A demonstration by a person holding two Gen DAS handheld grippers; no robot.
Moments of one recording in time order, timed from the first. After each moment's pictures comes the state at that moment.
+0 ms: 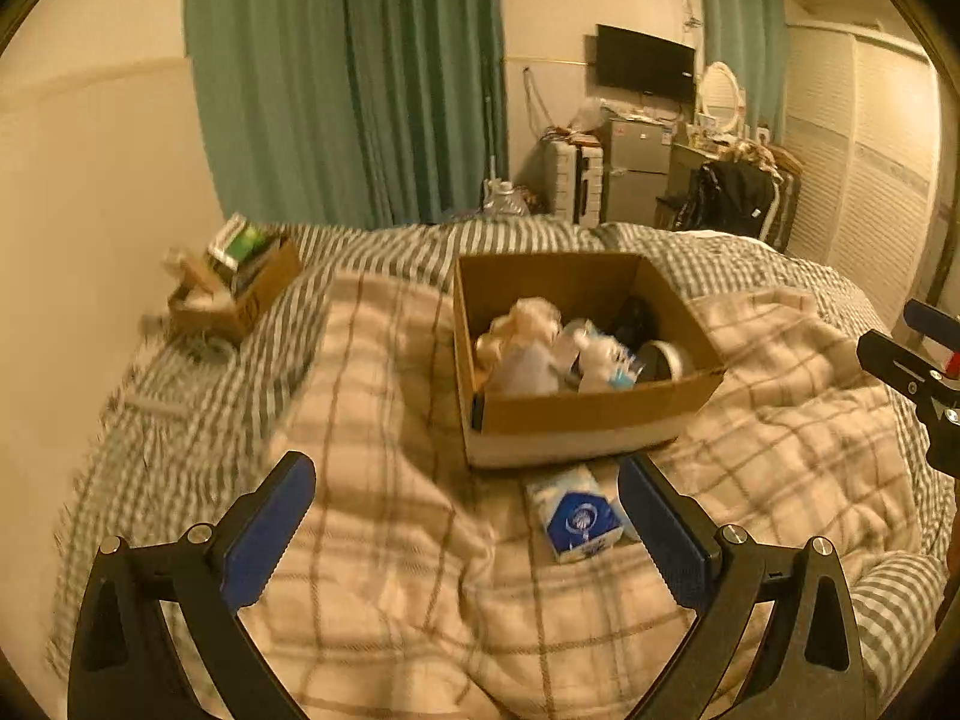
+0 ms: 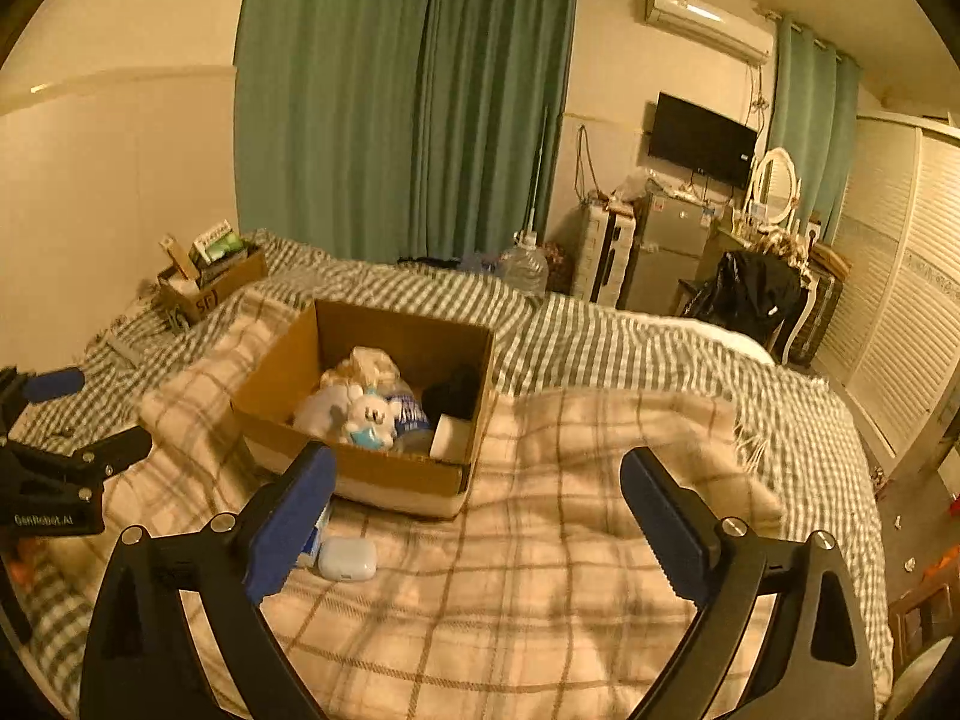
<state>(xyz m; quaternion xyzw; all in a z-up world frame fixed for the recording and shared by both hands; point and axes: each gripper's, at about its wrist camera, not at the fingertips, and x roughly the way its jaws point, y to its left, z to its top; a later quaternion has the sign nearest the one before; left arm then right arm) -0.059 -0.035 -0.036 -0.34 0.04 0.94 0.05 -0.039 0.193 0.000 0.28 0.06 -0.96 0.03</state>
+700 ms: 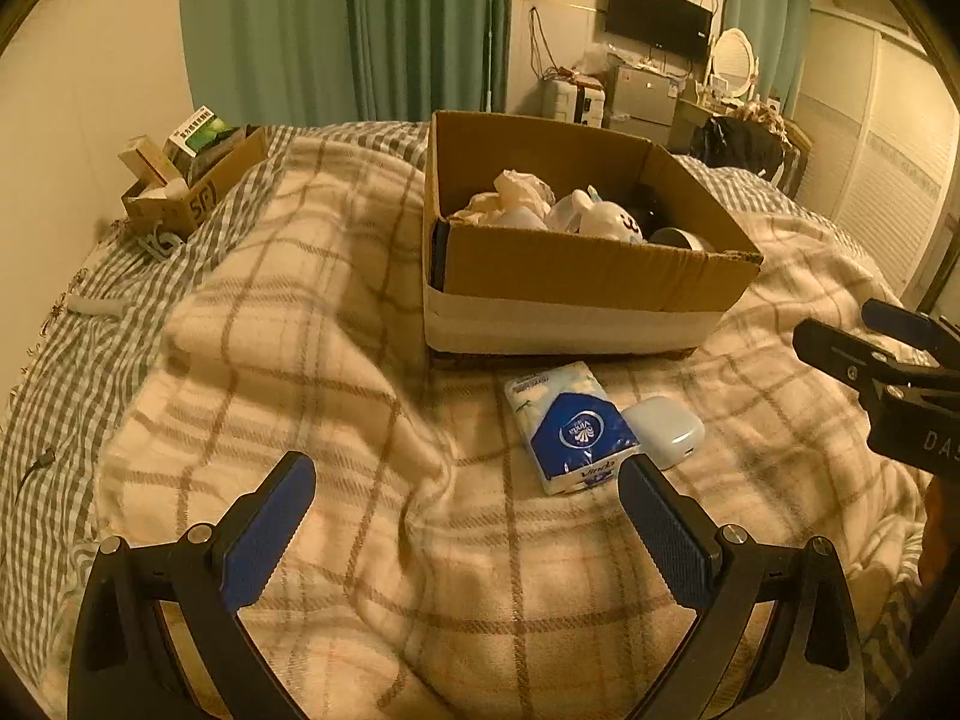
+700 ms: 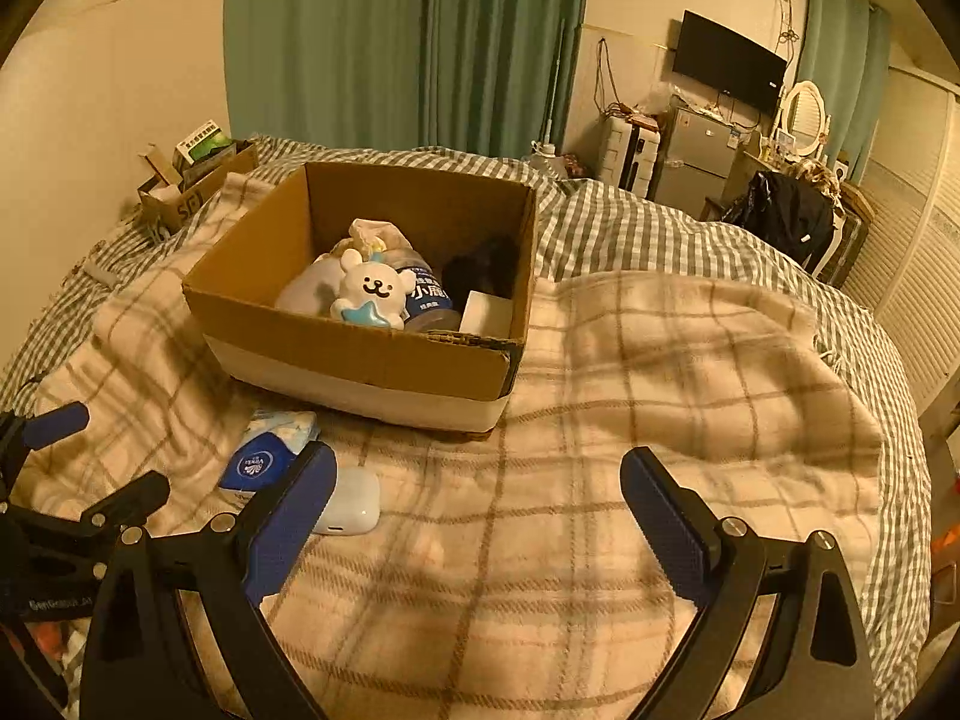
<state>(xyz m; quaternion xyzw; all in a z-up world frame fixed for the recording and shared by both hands) -0.073 -0.022 -0.123 -0.41 0.02 0.91 0.06 -0.089 0.179 -0.093 0.38 0.06 -0.92 0.03</state>
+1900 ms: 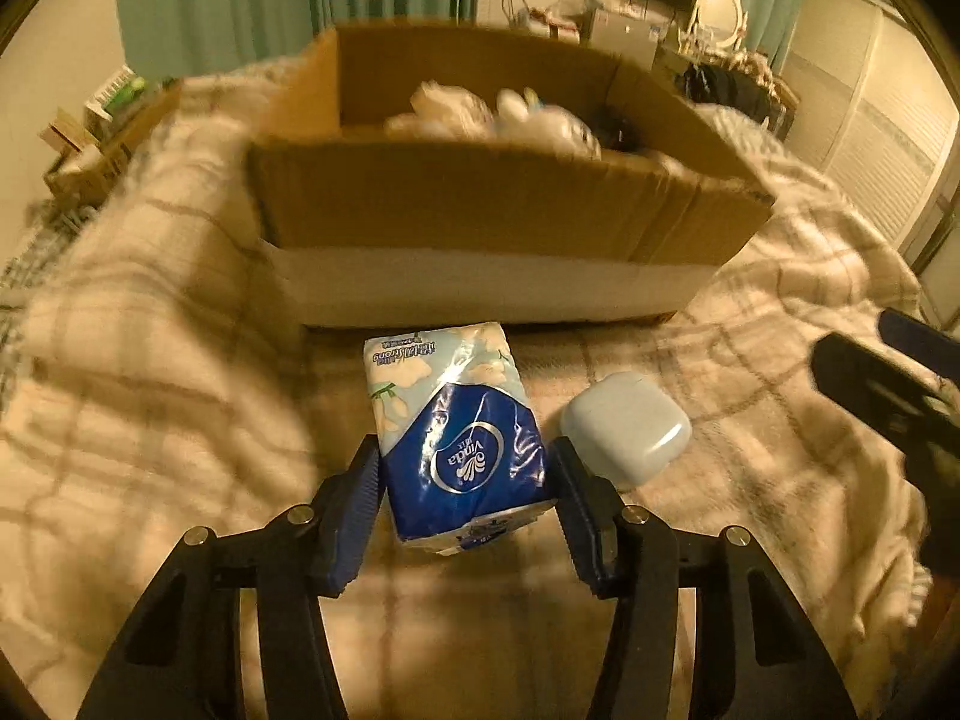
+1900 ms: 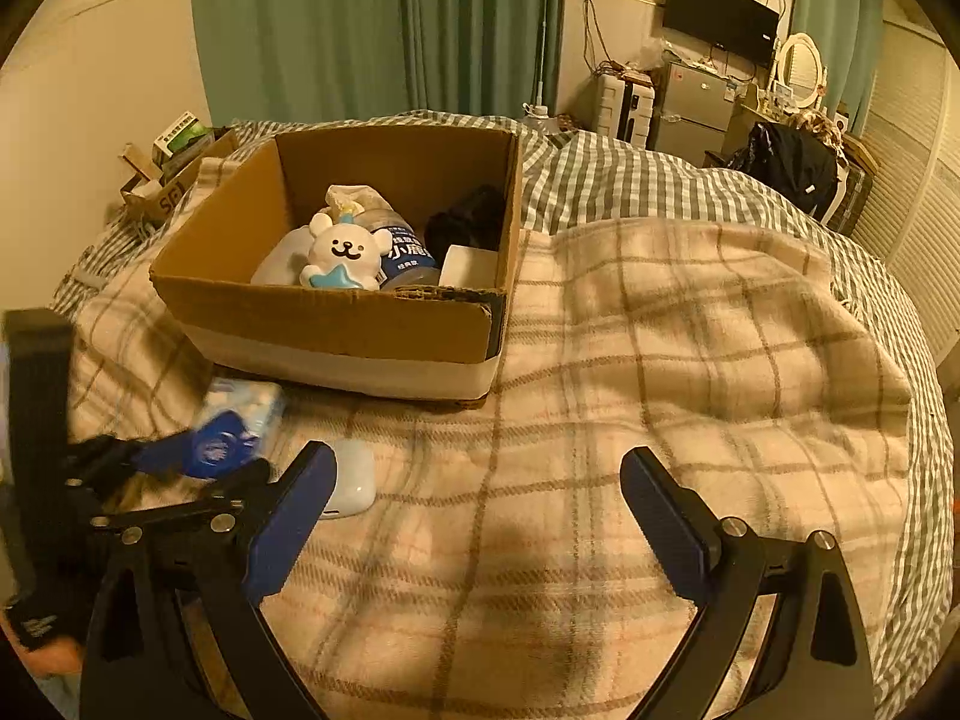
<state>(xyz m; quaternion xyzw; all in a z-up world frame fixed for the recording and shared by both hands) -0.107 0.019 -0.154 -0.47 0.02 0.88 0.09 -0.103 0.191 -0.112 0.42 0.02 -0.91 0.03</state>
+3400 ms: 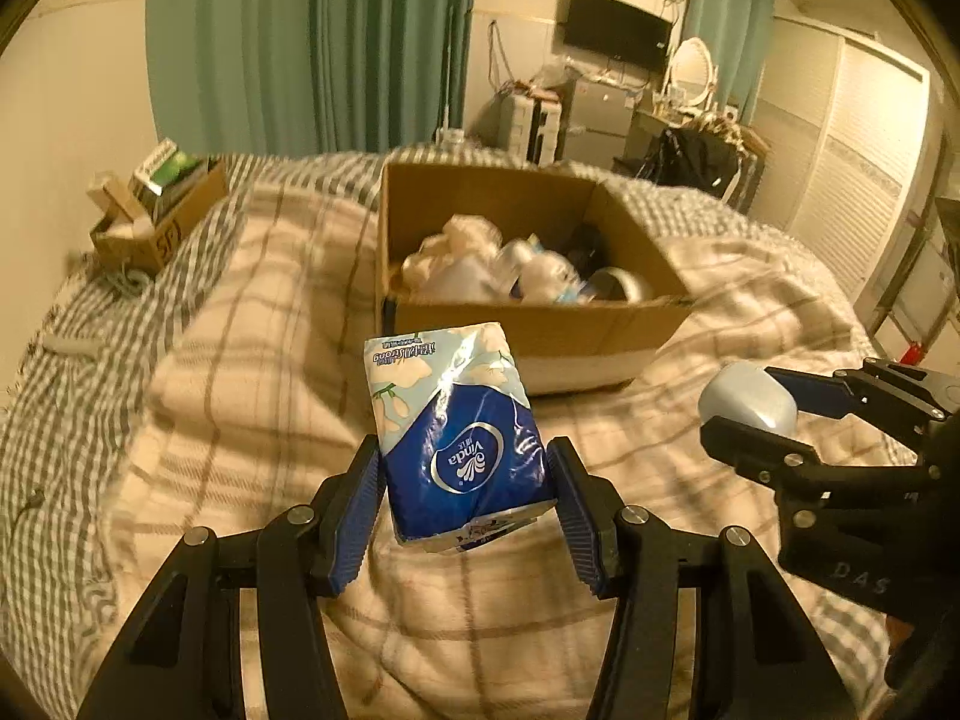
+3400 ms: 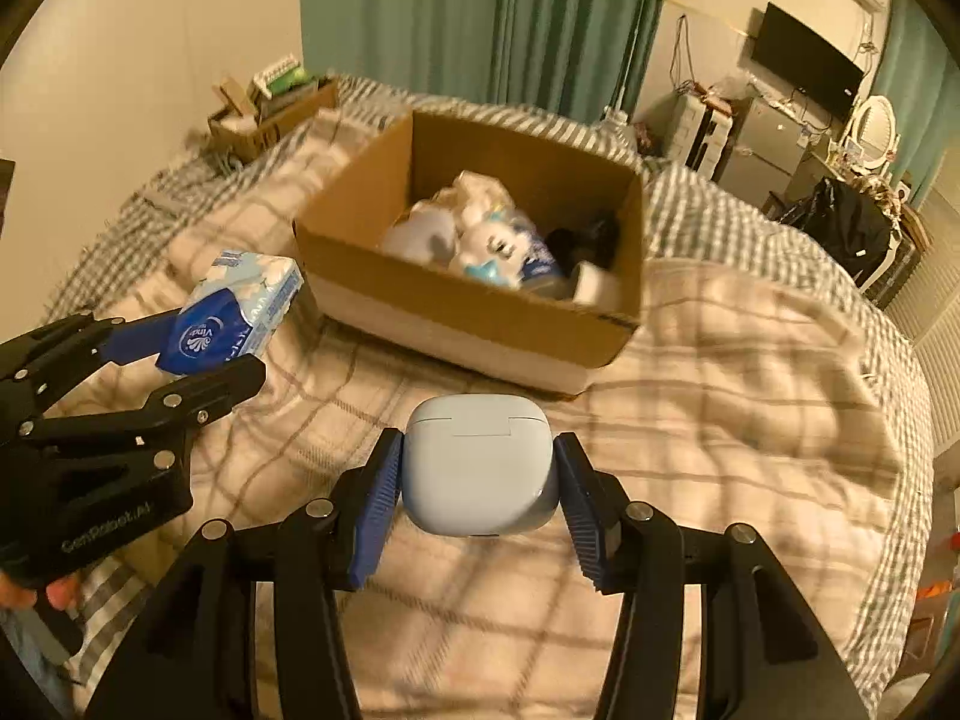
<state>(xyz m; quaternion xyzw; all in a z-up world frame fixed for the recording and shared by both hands) -0.069 -0.017 -0.076 -0.39 0.01 0.91 0.12 -0.067 0.140 -0.071 0.43 0.10 -0.89 0.10</state>
